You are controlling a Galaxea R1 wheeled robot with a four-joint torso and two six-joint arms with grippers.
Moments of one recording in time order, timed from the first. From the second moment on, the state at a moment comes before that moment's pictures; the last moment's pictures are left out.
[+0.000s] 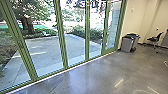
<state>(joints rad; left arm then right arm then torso) 1.40 3.02 -2.76 -0.53 0.14 0.52 -1.58 3.03 -2.65 0.42 0.06 -0.16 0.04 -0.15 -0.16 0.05</state>
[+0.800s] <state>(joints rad) 1.40 3.02 -2.76 -0.53 0.14 0.52 -1.58 3.03 -2.65 0.42 0.06 -0.16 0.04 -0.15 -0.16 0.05</state>
